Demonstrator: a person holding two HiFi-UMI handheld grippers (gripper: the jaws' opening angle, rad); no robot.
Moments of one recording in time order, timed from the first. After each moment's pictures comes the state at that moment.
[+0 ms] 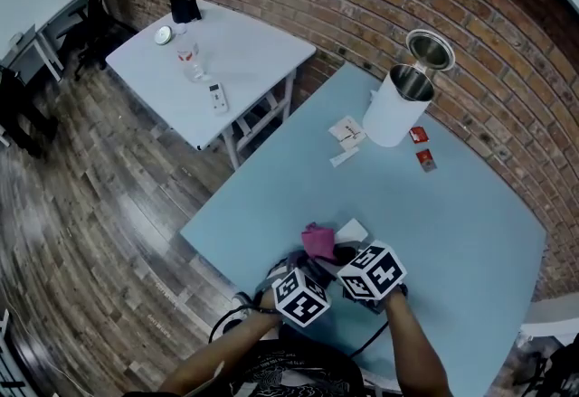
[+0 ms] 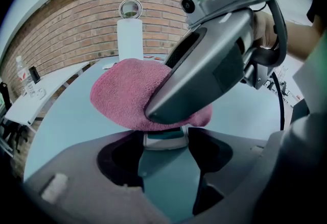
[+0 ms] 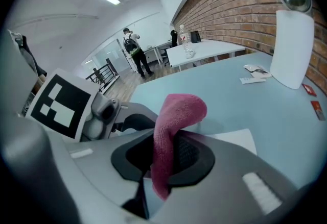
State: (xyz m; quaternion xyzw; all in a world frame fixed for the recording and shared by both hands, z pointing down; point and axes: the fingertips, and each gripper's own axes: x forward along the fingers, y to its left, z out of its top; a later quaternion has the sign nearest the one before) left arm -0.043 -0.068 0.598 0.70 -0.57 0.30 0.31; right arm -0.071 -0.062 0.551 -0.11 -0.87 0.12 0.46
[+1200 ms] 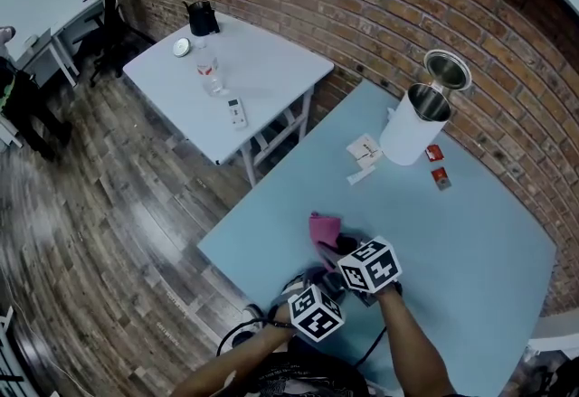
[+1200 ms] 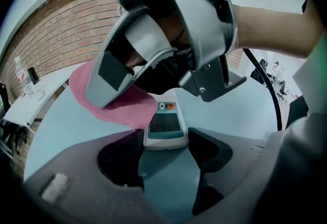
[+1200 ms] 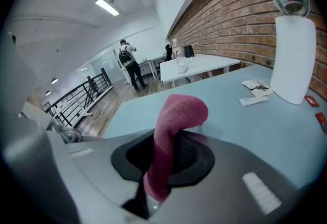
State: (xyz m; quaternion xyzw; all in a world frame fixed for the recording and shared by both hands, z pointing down) left arm -0.041 -0.067 0.597 0.71 -0.56 0.30 0.30; right arm -0.142 -0.093 0.554 -0.07 -0.91 0.11 0.39
